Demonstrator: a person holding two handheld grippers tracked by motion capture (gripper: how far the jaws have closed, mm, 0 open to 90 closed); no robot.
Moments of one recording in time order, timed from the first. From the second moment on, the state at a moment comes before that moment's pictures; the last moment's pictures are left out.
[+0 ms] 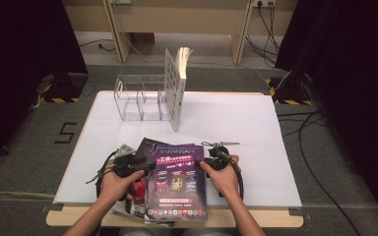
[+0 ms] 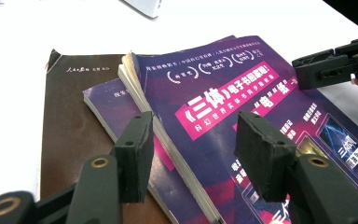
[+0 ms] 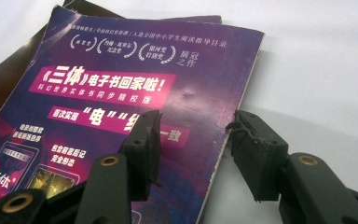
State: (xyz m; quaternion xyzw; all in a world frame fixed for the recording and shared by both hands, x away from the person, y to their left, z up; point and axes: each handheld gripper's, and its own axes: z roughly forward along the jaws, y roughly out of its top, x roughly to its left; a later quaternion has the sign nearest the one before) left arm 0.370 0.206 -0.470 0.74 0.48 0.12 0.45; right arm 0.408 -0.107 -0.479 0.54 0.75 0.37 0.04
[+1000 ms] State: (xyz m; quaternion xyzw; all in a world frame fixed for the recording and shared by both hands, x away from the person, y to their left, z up) left arm 0.374 0.197 -0.468 0.76 0.48 0.12 0.42; right arm 0.407 -0.107 -0.479 0.55 0.75 0.37 0.04
